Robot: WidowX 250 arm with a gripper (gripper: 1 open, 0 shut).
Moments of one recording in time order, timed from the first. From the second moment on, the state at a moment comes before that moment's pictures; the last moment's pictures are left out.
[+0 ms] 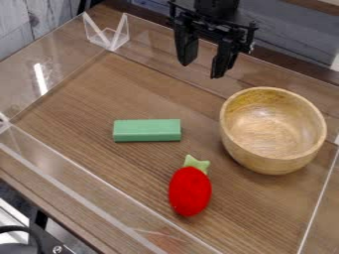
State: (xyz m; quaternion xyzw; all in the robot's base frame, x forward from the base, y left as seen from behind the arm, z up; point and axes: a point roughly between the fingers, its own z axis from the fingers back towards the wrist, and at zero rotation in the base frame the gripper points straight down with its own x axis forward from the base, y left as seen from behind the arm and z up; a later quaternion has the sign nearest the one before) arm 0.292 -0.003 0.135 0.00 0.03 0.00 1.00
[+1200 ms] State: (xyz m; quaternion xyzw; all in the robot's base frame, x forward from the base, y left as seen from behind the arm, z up) arm 0.244 0.047 0.049 0.02 0.04 -0.35 0.93
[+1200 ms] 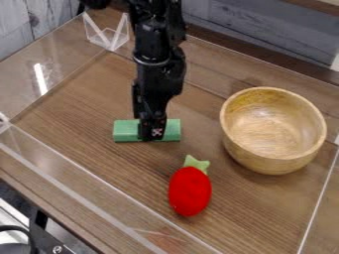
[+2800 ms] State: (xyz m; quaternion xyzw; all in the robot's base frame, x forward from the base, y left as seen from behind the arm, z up) arm 0.247 0.041 0.024 -0.01 0.00 -0.37 0.93
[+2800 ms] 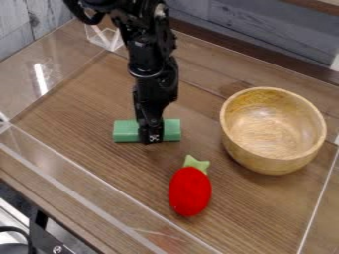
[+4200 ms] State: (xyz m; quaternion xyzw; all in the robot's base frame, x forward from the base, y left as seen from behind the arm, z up) arm 0.236 0.025 0.022 -0.05 0.02 -0.38 0.92
